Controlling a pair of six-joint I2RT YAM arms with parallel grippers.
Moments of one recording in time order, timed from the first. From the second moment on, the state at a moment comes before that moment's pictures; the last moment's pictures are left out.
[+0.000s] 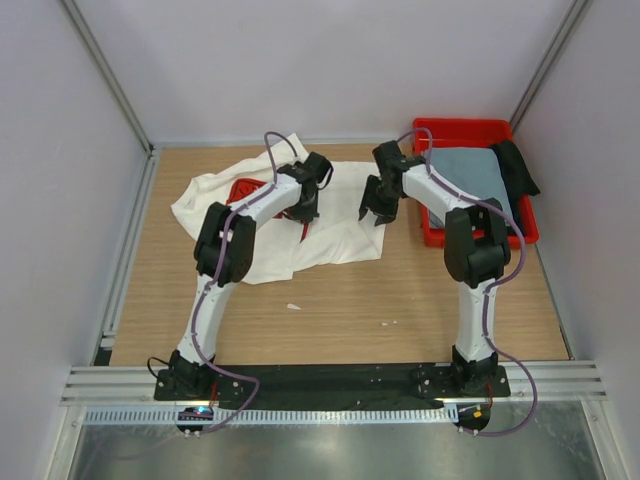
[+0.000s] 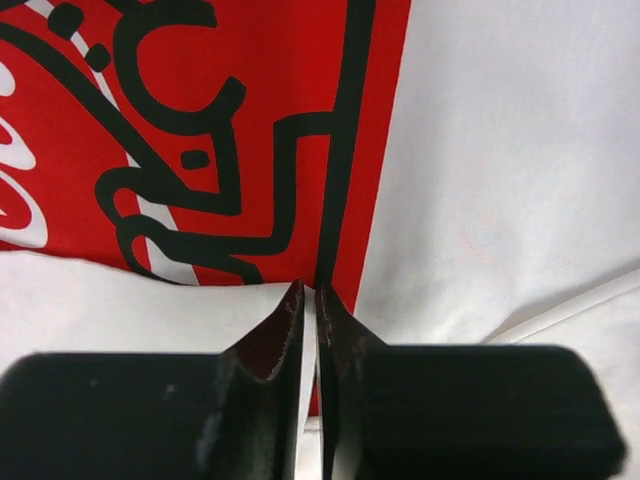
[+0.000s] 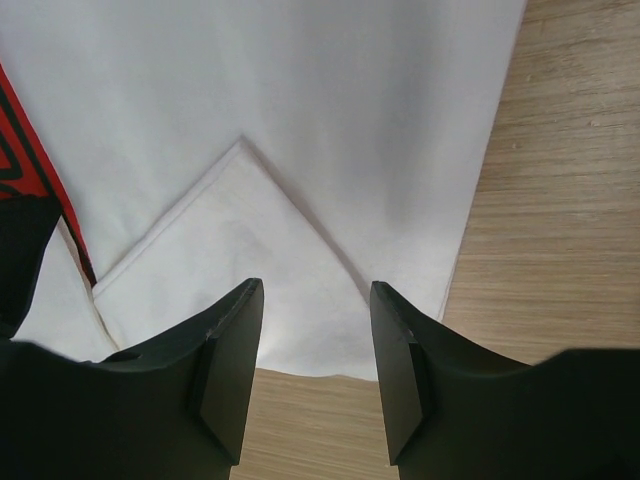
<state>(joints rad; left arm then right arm) -0.54 2.33 1.95 -0.81 -0.24 -0.44 0.34 2.09 1.69 -0.78 -0.10 0.60</state>
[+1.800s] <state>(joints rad) -0.43 1.37 1.21 -0.92 -0.01 -0.61 0.50 1.86 1.22 -0.70 0.02 0.56</state>
